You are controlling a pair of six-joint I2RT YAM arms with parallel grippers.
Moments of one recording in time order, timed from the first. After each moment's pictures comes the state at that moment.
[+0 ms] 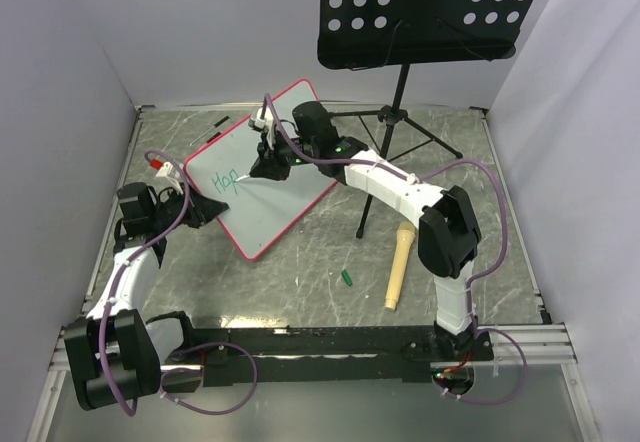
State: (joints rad) left arm 0.22 1.06 0.53 0.09 0.93 -0.30; right arm 0.74 1.97 1.74 -0.19 -0.67 -0.21
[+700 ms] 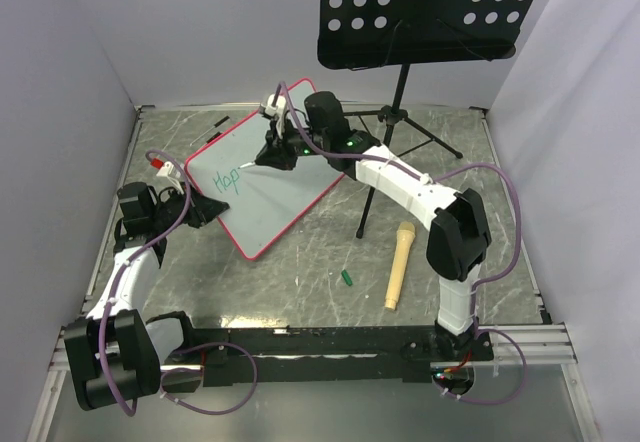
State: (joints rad) left arm 0.22 1.06 0.53 0.11 0.94 -0.28; right arm 0.70 1.91 1.74 -0.18 -0.67 -0.19
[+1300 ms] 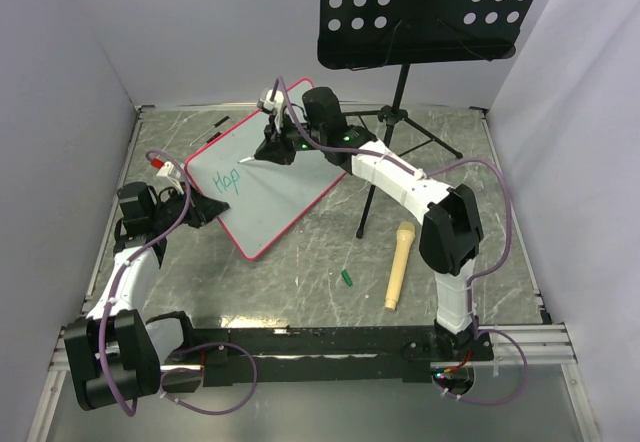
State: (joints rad) left arm 0.22 1.06 0.53 0.11 0.94 -0.28; right arm 0.68 1.97 1.82 -0.20 -0.67 -0.19
